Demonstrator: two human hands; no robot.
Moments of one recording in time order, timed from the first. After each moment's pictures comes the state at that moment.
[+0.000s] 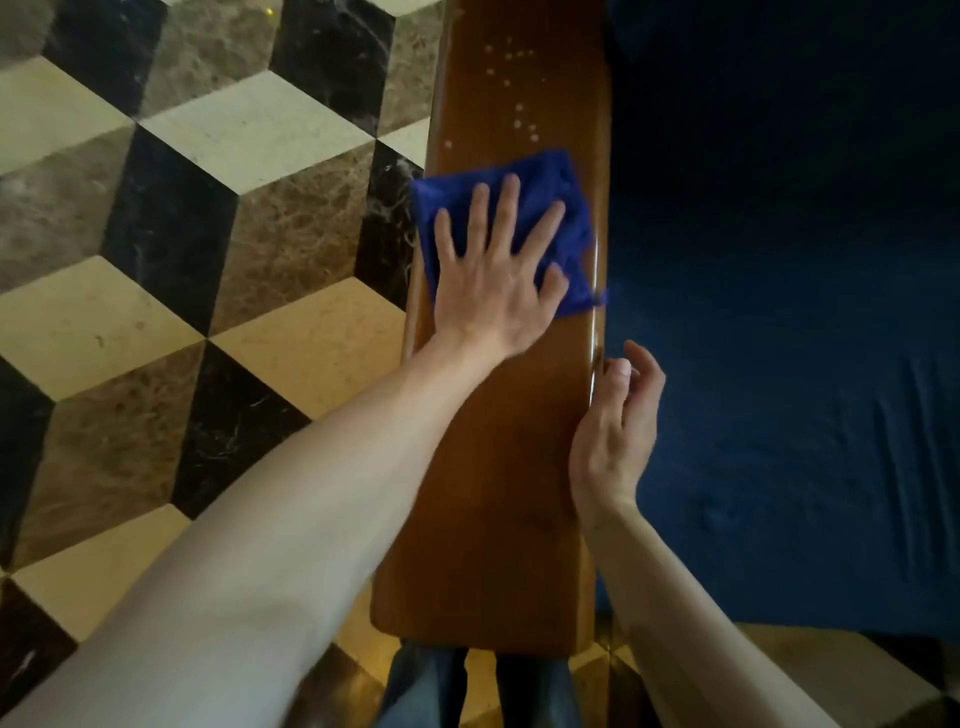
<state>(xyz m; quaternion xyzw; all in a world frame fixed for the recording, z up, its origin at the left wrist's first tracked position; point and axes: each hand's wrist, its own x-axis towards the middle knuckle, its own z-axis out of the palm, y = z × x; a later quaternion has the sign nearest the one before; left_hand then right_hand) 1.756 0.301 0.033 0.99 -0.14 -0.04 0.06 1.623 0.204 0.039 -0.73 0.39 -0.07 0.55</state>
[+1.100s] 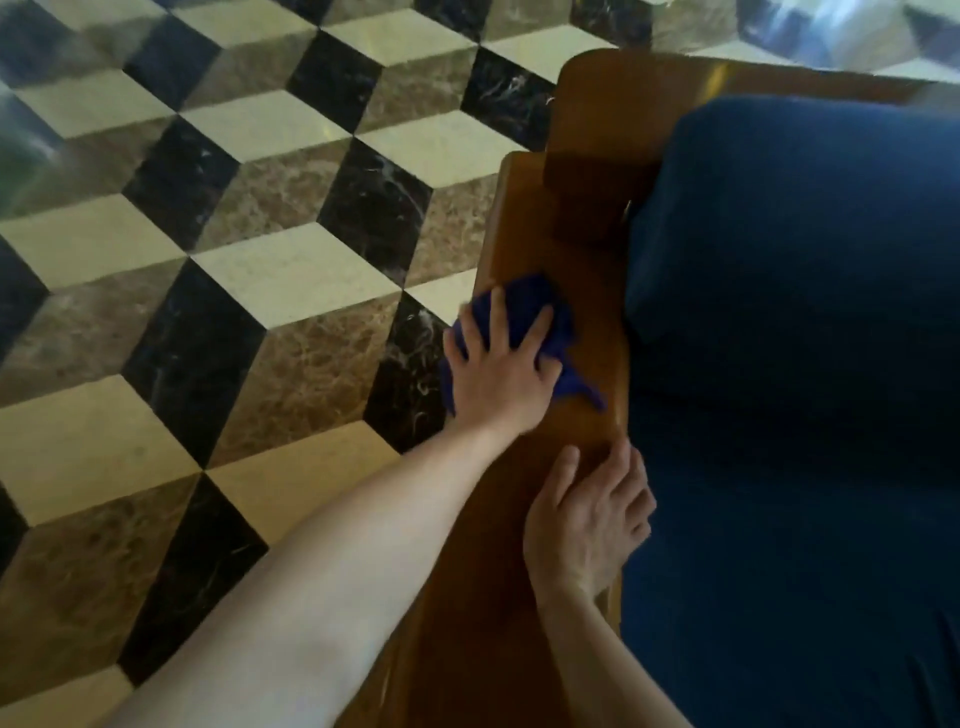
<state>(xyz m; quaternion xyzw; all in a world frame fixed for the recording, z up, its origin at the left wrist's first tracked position) 1.936 0.290 0.053 0.98 -0.02 -0.07 0.21 1.815 0.229 0.049 -0.87 0.37 -0.06 0.32</state>
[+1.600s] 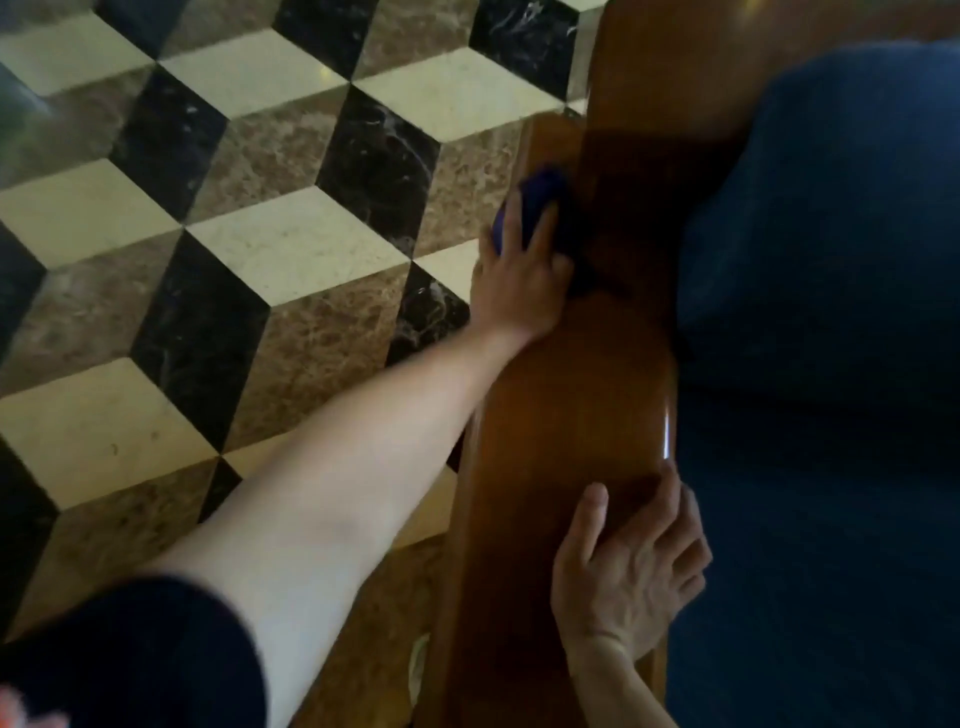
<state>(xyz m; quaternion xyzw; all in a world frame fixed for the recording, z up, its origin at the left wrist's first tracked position) 2.075 0.296 0.059 0.96 -0.03 -0.08 0.27 1.829 0.228 0.046 -0.90 0.37 -0.03 0.23</state>
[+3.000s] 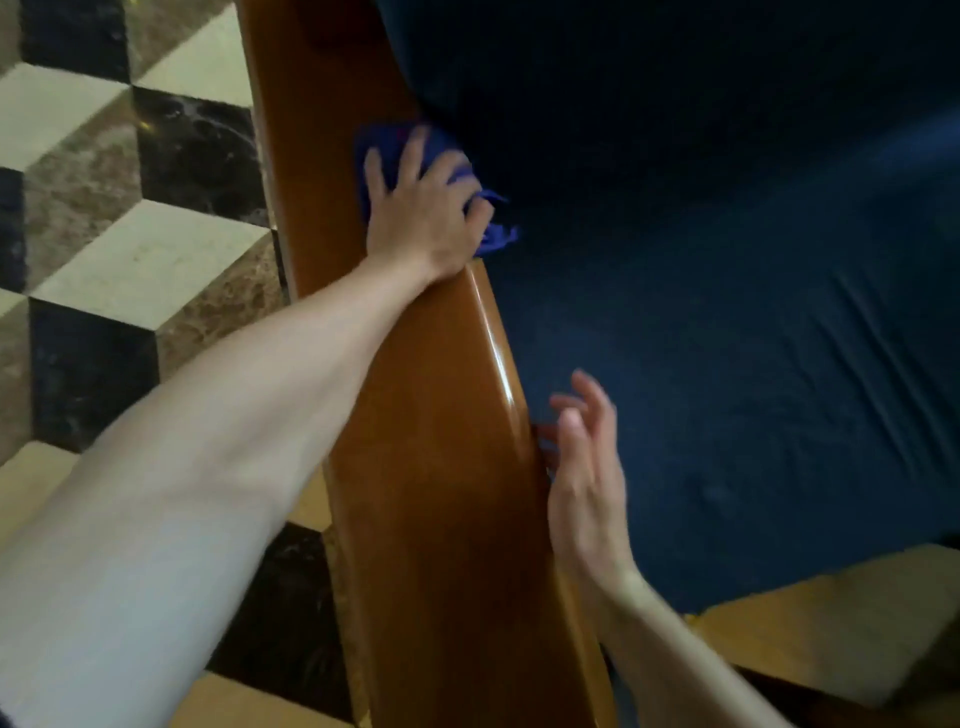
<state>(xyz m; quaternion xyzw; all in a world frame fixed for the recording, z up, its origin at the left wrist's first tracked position) 1.899 0.221 0.046 0.95 -0.32 -0.08 0.00 1.634 0.181 0.063 -0.64 0.39 -0.07 0.66</state>
